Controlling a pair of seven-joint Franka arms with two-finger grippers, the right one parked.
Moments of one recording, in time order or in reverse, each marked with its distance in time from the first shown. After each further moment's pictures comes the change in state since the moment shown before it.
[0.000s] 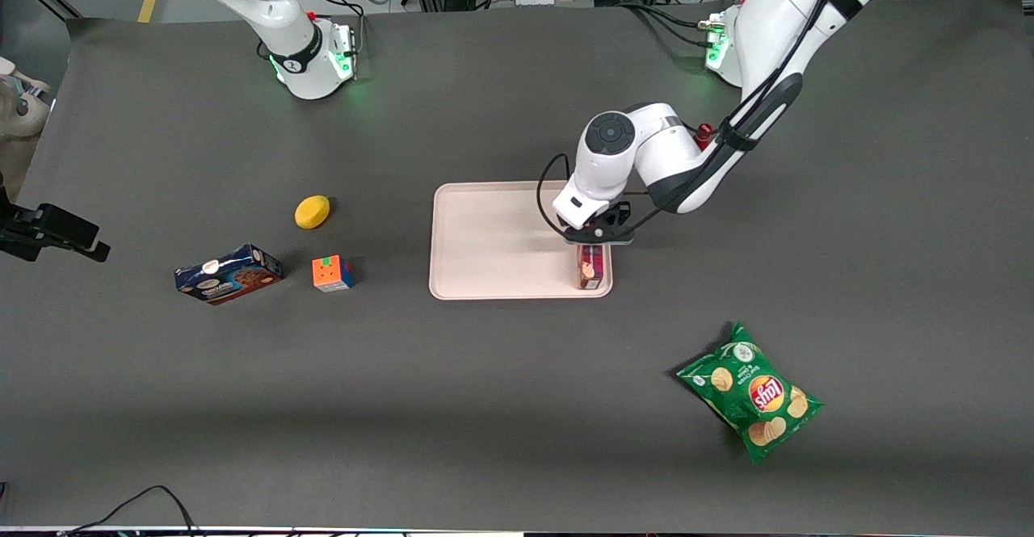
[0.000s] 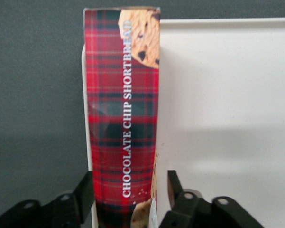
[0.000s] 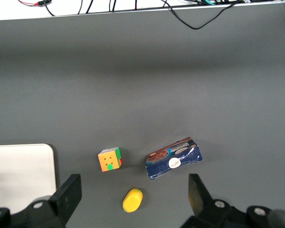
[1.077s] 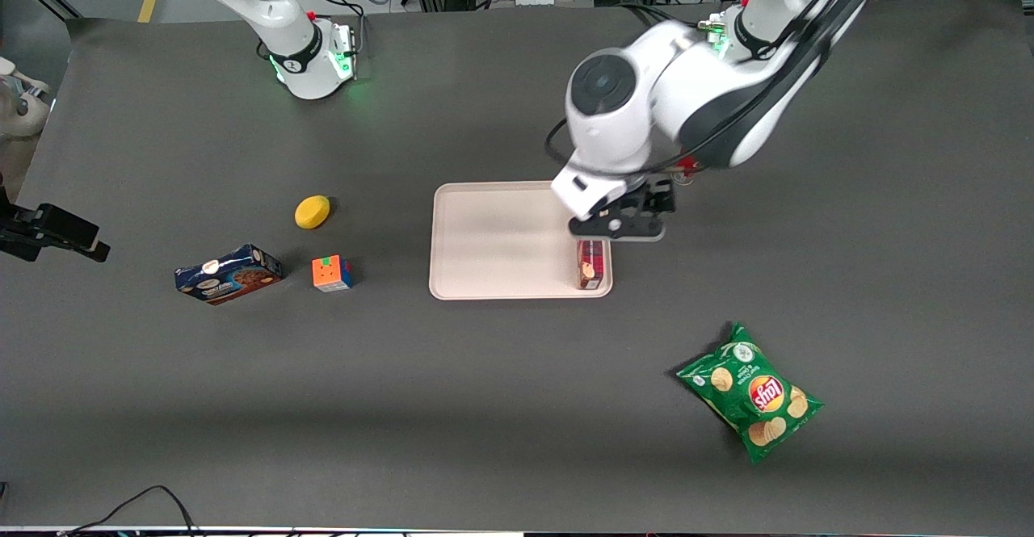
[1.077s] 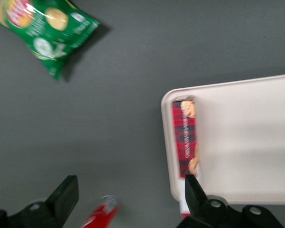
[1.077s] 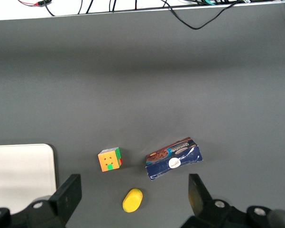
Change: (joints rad) arm 0.058 -0.170 -0.132 0.490 -0.151 -0.765 0.381
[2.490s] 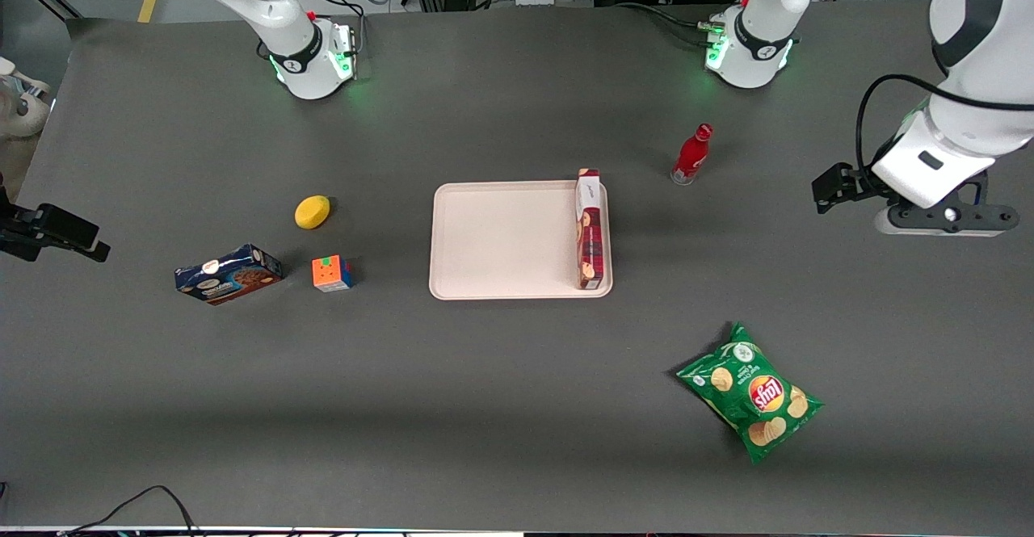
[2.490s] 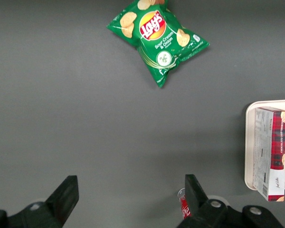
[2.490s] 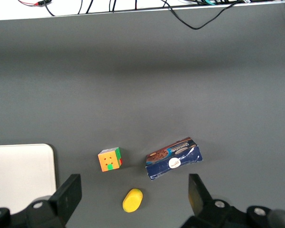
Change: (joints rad) arm -0.140 -0.444 0.823 -0.211 -0.428 0.071 0.662
